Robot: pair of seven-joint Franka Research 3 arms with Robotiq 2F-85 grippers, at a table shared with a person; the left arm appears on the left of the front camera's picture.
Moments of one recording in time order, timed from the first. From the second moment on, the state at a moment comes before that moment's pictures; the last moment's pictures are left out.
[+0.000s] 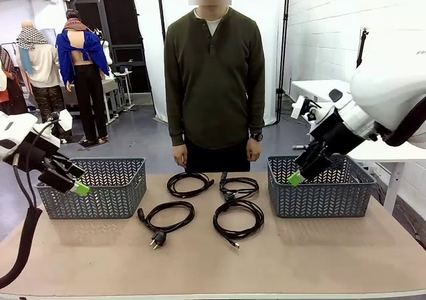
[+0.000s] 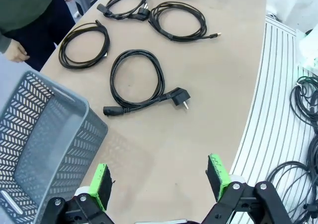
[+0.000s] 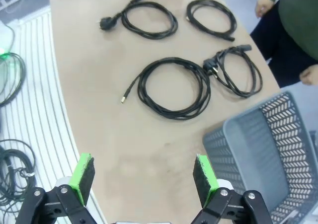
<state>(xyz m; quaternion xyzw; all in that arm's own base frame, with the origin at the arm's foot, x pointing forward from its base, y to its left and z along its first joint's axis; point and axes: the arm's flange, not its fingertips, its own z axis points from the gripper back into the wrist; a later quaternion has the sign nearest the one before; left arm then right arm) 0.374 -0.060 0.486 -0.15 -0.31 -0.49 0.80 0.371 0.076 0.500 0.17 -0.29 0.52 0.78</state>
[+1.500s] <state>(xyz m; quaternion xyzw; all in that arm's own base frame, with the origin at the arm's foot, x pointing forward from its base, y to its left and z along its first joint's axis) 0.371 -0.064 0.488 -0.14 -0.31 -0.48 0.80 0.365 0.073 0.502 0.18 -0.29 0.52 0.79</state>
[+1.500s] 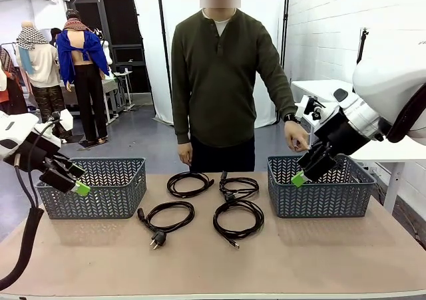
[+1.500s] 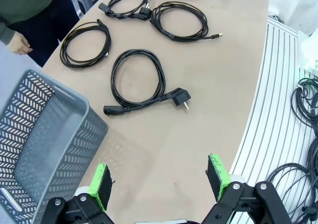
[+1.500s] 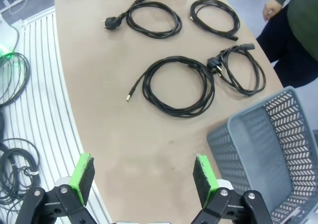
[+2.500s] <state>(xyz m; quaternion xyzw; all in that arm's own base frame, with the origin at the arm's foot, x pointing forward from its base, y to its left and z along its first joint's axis) 0.371 -0.063 0.488 -0.14 -0.31 -0.48 0.81 0.365 0.073 0.502 0.17 -0.29 0.52 0.79</state>
